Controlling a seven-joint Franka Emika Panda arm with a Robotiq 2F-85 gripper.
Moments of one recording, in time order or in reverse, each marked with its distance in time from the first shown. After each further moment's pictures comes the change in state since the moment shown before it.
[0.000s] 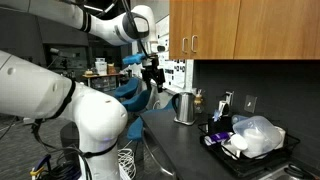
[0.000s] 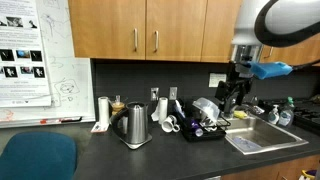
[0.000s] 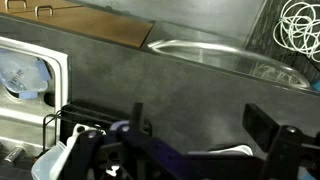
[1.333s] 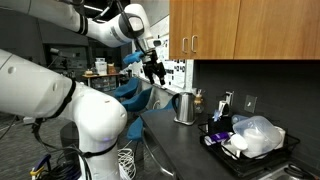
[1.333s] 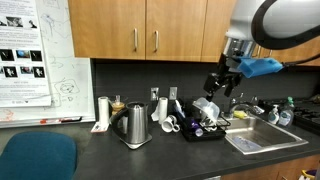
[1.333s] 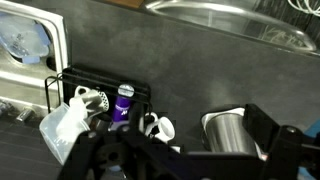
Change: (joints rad) arm -0.012 0.013 0.098 0.025 -0.022 0.156 0.081
